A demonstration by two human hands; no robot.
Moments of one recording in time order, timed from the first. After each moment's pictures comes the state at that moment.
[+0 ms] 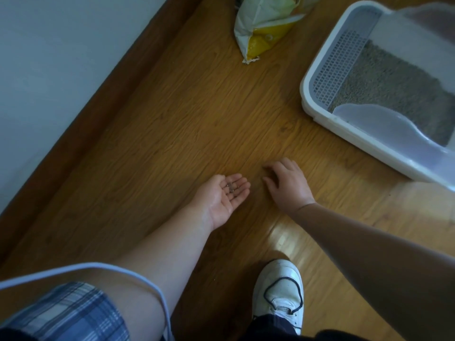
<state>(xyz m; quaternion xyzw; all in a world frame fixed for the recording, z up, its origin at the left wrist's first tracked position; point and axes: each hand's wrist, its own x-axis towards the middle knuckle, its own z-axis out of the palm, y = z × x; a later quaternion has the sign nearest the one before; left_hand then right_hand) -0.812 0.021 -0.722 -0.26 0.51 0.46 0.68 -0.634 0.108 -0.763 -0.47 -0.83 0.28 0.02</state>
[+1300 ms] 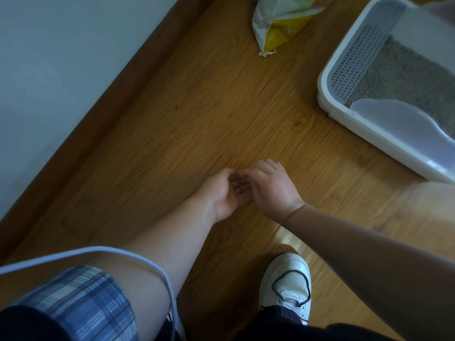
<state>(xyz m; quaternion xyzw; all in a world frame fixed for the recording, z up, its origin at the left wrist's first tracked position) -0.822 0.011 -0.716 -0.20 0.54 0.44 0.69 -0.685 0.070 -0.725 -0.32 -0.90 0.28 0.06</state>
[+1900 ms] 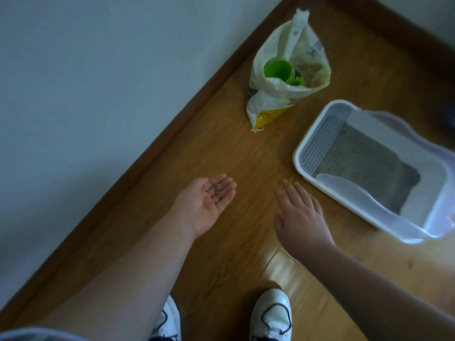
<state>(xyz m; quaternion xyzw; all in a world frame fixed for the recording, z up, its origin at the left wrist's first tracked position) -0.906 0.071 -0.547 -0.27 0.49 0.54 0.63 -0.679 0.130 -0.557 -0.47 -0.85 0.20 -0.16</state>
